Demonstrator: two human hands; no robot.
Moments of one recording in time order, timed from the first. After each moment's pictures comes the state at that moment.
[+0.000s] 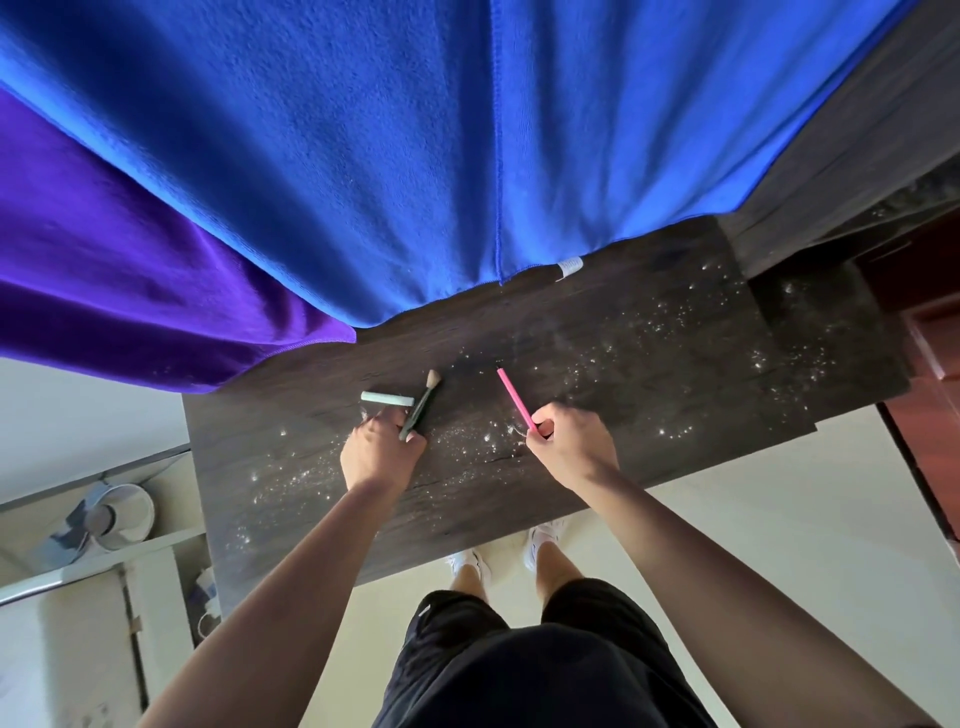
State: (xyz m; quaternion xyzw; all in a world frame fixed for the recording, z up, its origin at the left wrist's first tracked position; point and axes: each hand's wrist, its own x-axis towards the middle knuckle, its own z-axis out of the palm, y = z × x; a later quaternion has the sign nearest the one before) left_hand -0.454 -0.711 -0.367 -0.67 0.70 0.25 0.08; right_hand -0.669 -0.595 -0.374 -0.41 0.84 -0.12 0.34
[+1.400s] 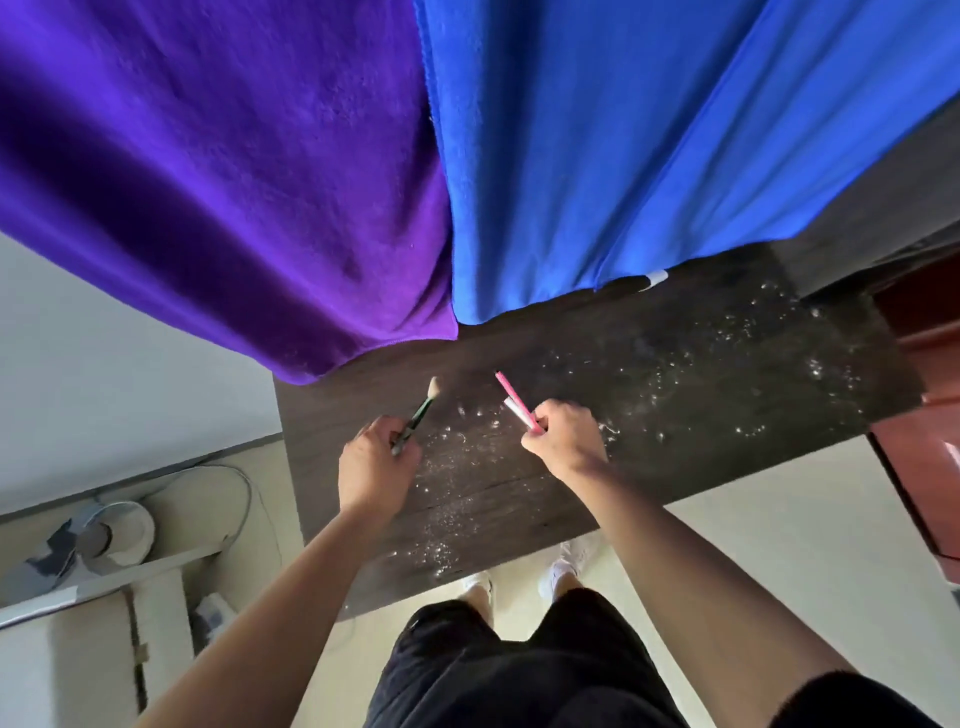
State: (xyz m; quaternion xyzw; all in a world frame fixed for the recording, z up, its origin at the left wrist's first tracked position) left_hand -0.311 -0.747 -0.345 -0.65 0.67 0.35 -0.07; right_hand -0.541 -0.664 -0.363 -0.39 0.86 -0.09 0.31
